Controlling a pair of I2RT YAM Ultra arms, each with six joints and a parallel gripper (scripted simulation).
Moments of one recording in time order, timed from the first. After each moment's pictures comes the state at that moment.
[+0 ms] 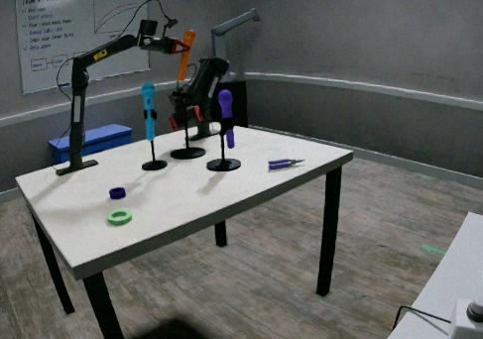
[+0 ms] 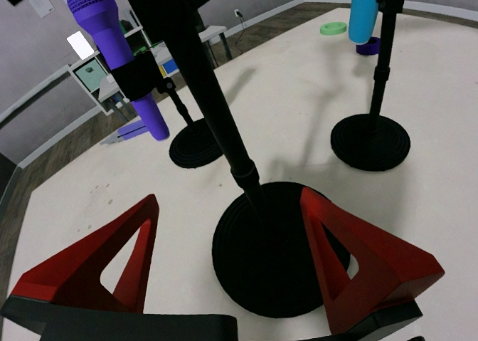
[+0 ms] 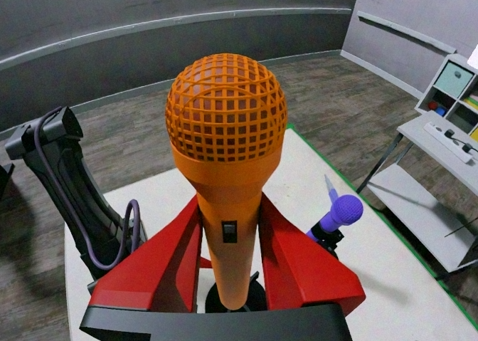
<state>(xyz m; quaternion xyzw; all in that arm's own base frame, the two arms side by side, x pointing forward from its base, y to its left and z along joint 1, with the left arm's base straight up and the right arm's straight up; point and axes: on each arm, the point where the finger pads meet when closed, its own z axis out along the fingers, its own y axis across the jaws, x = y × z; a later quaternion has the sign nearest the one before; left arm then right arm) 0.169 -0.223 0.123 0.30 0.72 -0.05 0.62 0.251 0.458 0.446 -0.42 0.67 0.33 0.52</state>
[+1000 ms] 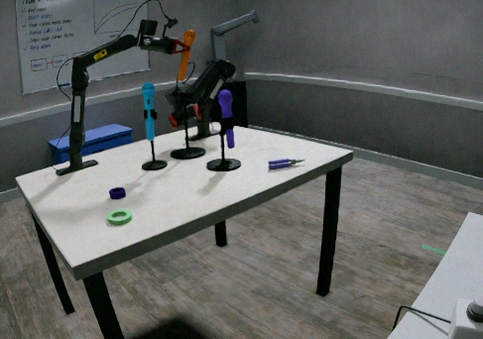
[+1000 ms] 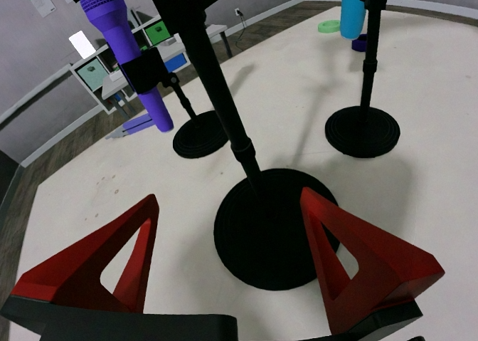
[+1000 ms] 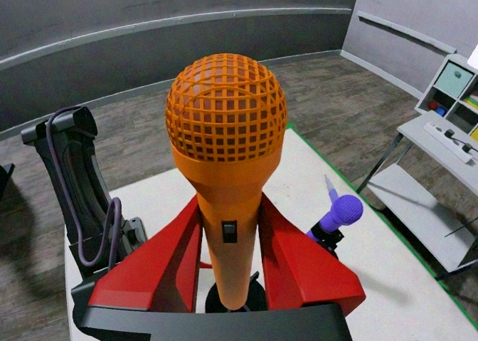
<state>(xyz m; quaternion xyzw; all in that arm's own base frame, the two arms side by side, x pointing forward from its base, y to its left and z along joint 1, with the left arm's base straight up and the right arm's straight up) 0.148 -0.211 0.127 0.30 0.72 -0.05 0.62 0.251 0.458 0.446 -0.42 0.67 0.33 0.52</state>
